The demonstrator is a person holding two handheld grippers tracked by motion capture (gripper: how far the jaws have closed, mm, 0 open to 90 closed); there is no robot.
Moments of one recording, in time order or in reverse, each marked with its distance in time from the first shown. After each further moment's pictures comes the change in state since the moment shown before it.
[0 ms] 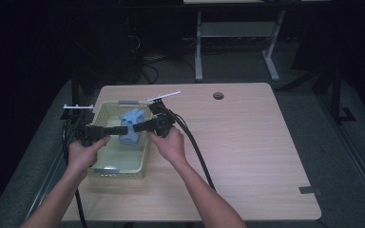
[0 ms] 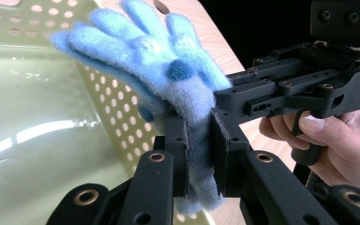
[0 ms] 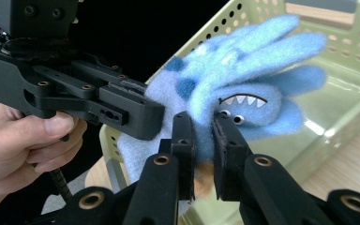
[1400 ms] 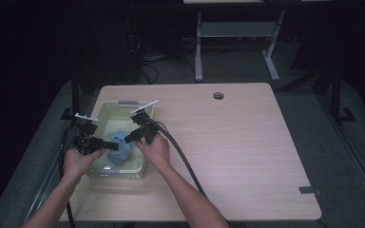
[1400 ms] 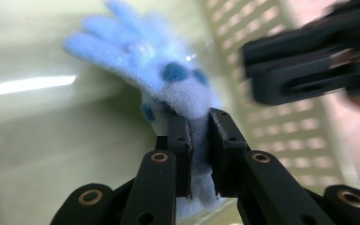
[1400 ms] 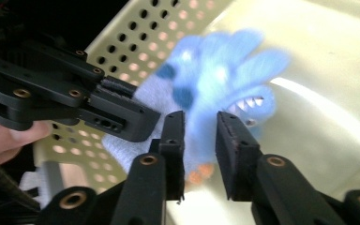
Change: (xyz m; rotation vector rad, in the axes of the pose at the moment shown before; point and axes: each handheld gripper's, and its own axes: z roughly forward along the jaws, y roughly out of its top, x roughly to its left) left arm 0.044 -0.024 0.011 0.269 0.332 -0.035; right arm -0.009 -0.010 0.074 0.175 -0.109 0.016
